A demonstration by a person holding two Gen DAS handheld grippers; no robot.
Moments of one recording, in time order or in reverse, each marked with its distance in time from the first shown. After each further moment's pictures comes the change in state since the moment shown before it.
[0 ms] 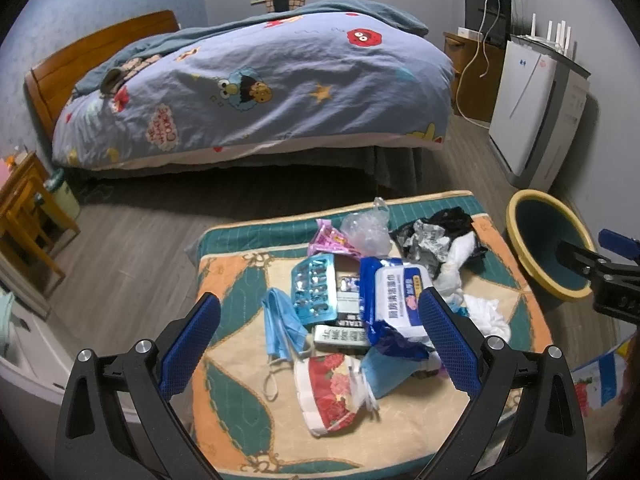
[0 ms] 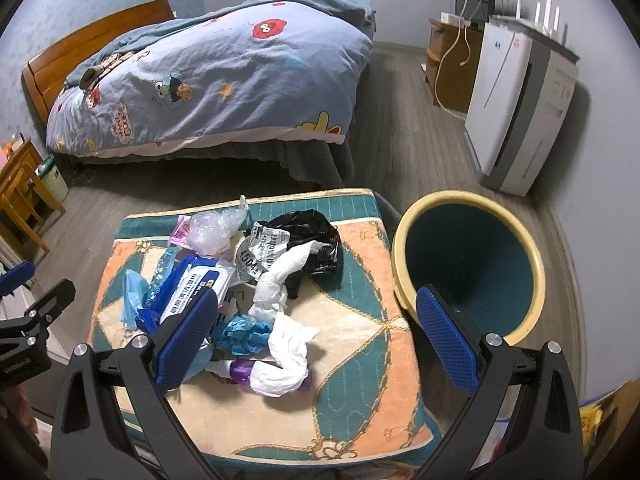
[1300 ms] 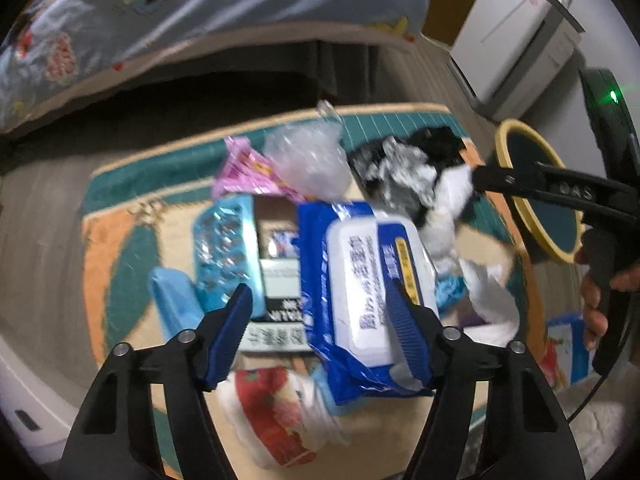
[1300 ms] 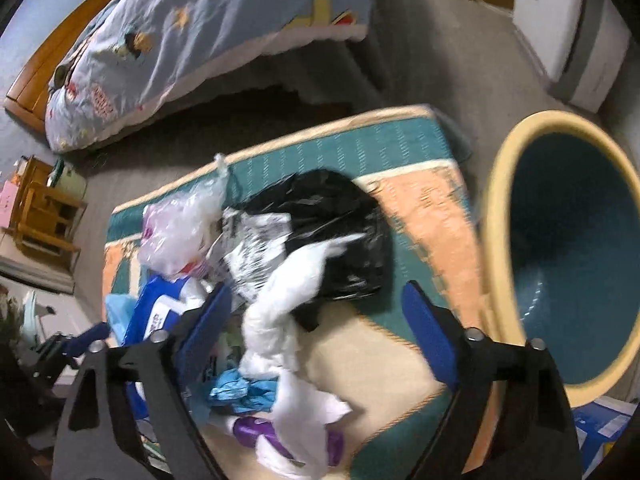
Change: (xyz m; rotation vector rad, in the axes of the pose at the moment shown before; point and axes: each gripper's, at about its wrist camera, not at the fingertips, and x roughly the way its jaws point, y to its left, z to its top) left arm 0.140 -0.028 -0.003 0.044 0.371 -0.276; right arm 0.167 -0.014 0.030 0.127 0.351 0.199
